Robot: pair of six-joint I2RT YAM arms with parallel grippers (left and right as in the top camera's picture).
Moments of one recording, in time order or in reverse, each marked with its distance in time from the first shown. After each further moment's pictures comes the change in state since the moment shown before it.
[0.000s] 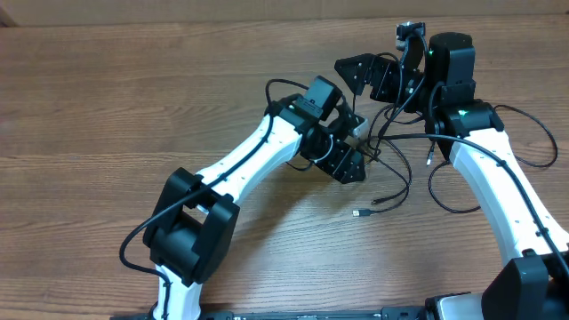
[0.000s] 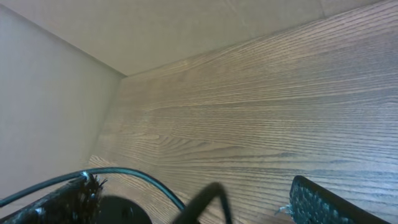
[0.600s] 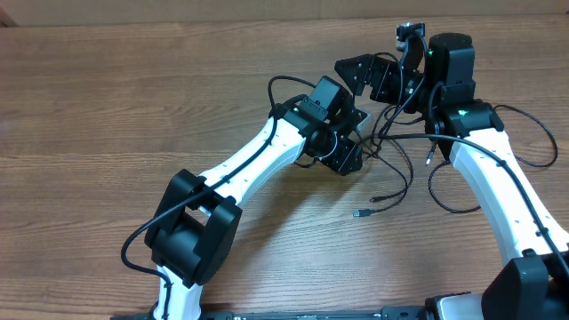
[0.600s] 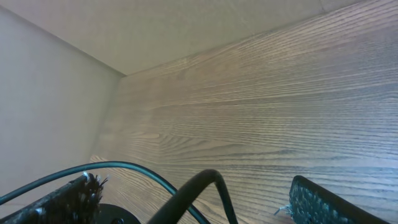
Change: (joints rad) left arm -0.013 0.000 0.000 0.082 -0.130 -0.062; right arm 0.000 0.000 0.000 -0.009 0.000 0.010
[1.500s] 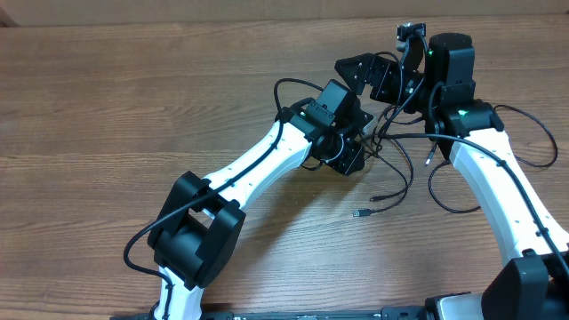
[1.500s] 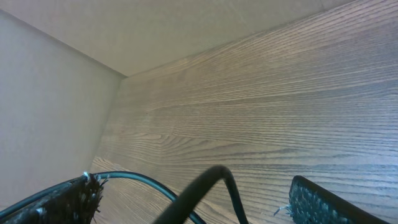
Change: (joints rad) left arm -0.032 0.000 0.000 0.022 -0.013 -0.044; right arm 0.000 0.000 0.000 0.000 0.000 0.017
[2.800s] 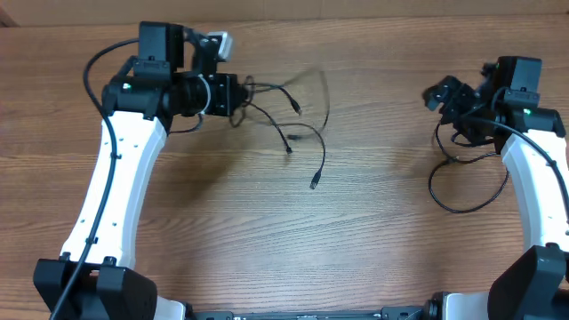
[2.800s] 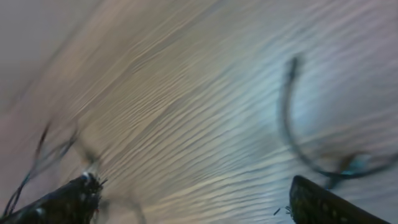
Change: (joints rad) left arm 0.555 -0.395 0.000 -0.187 0.126 0.031; right arm -0.308 0.000 -0.001 -0.427 0.281 -0.066
